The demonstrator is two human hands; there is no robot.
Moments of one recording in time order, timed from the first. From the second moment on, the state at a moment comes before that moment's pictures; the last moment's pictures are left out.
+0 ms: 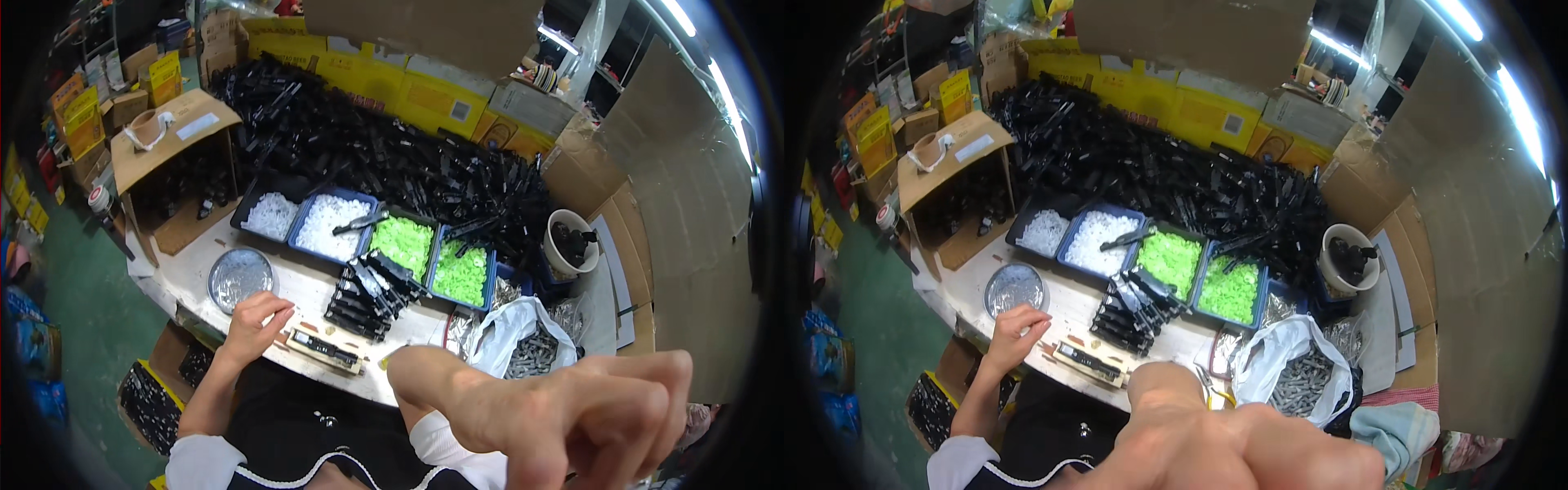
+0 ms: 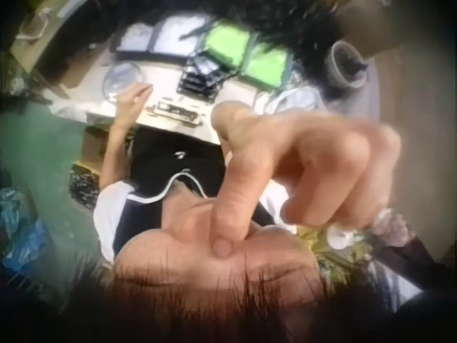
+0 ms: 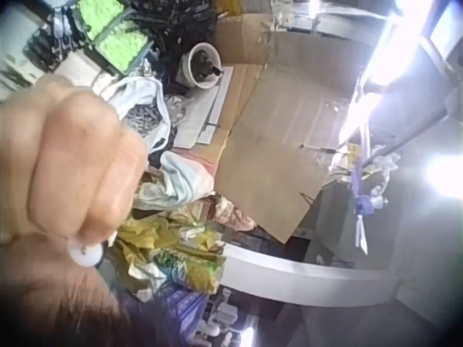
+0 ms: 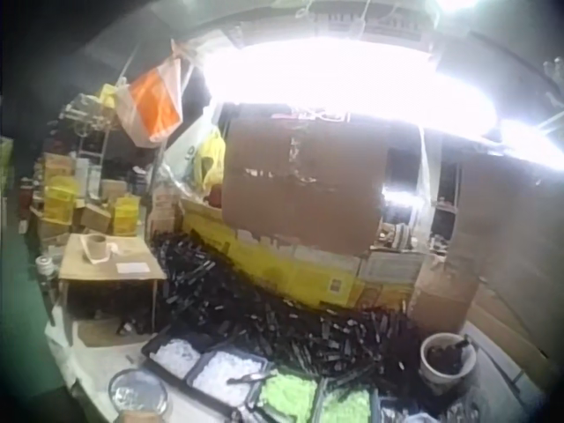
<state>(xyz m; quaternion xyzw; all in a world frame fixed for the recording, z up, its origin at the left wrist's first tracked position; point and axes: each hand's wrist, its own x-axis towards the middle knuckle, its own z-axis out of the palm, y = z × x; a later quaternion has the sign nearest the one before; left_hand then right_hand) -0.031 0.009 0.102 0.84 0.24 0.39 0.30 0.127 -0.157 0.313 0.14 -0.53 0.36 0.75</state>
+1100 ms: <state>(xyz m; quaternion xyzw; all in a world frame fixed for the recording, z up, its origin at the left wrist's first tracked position) -0.082 0.330 -0.023 0.82 0.50 0.28 0.01 0.125 -0.153 0.054 -0.64 -0.47 0.28 0.54</state>
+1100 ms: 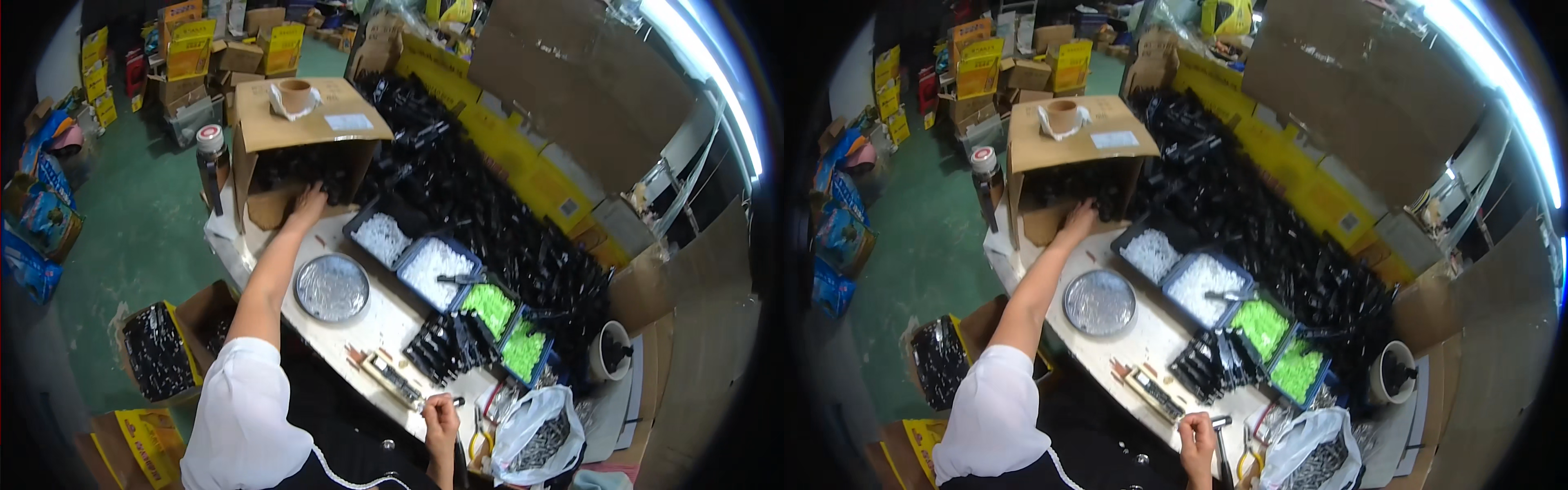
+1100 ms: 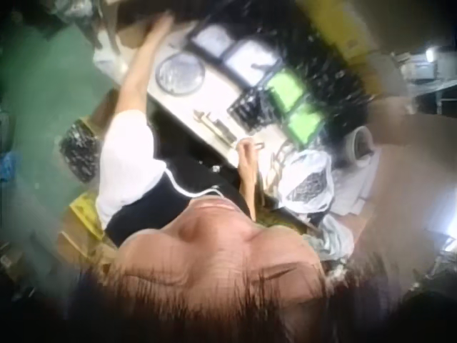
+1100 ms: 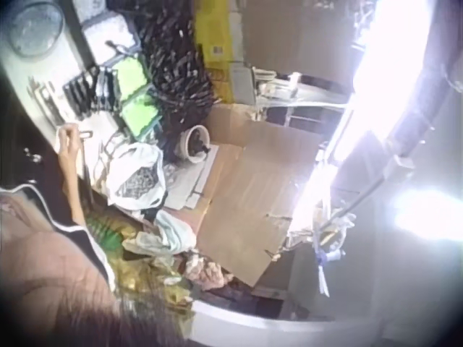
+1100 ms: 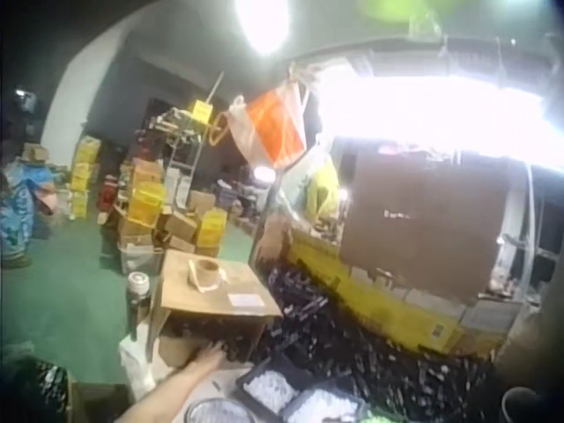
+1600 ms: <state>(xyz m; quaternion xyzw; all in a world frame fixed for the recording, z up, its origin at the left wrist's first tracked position) -0.137 0.201 -0.040 0.78 0.55 0.28 0.08 0.113 -0.145 0.047 -0.63 -0.51 0.27 0.52</state>
